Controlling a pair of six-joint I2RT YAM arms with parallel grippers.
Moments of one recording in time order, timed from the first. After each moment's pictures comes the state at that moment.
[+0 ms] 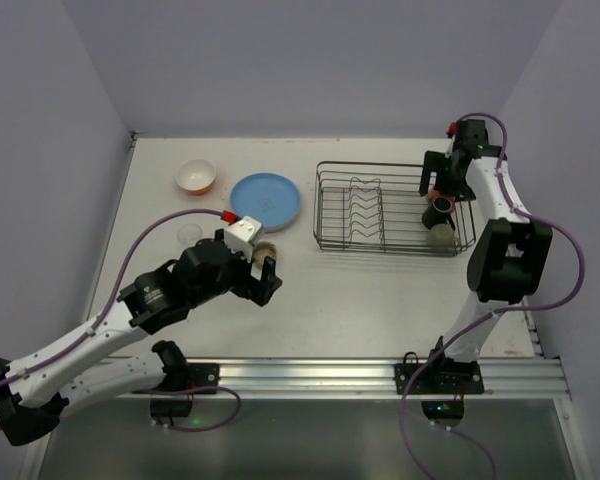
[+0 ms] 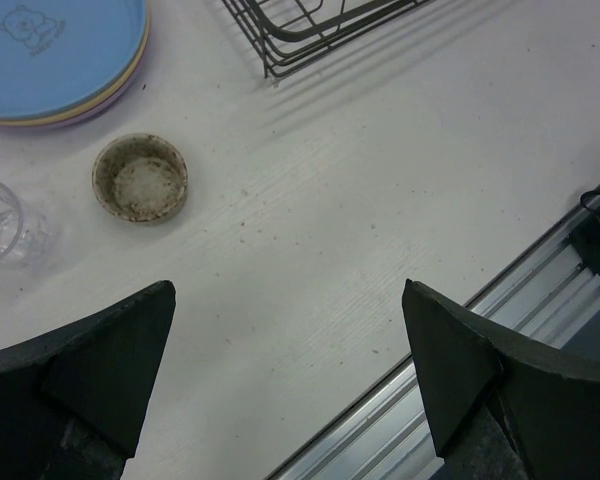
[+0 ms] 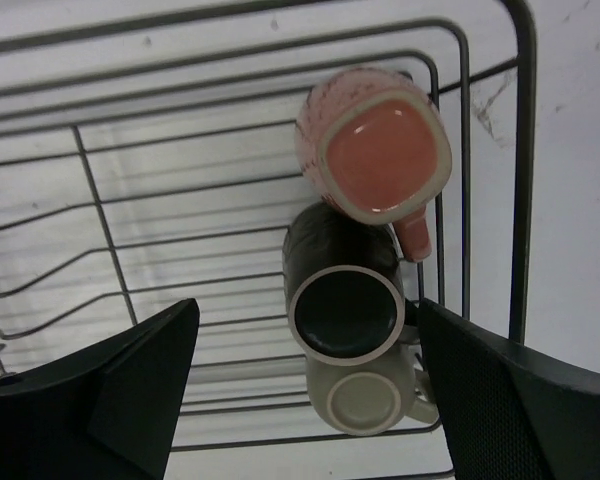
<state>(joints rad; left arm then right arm) -0.92 0.82 0.86 -0.58 -0.15 -0.32 -0.10 1.84 1.63 -0.78 0.02 0.11</state>
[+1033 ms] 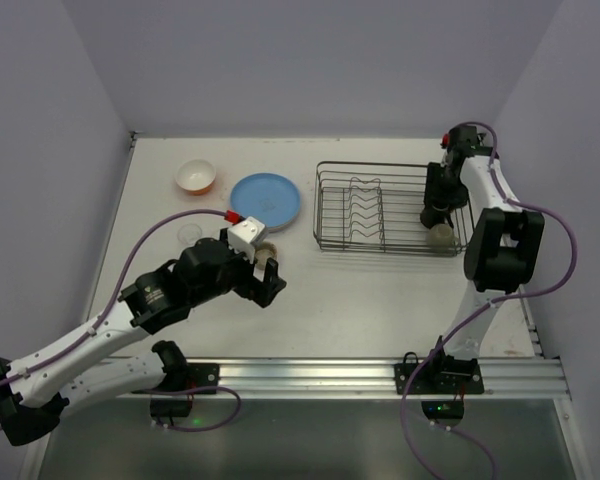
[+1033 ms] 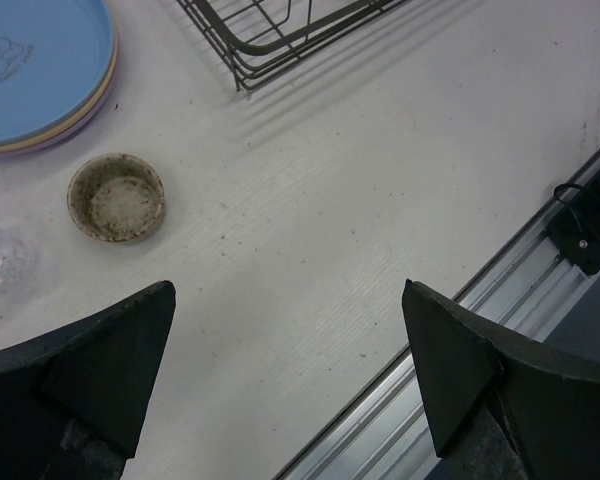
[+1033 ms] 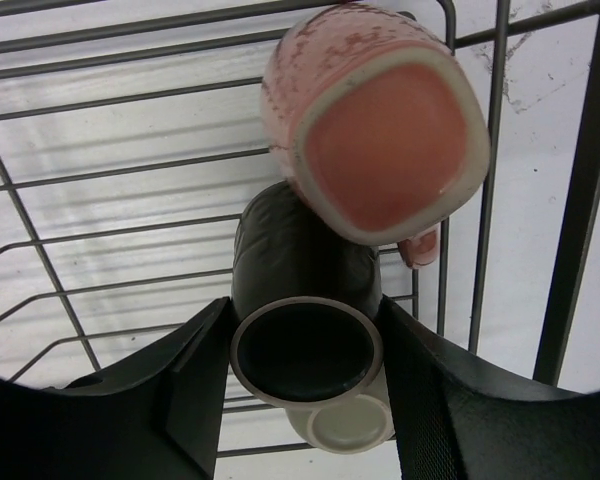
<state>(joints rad) -0.92 0.82 0.85 -0.54 -0.09 -0.28 -0.10 1.96 1.65 -0.86 0.07 0.07</state>
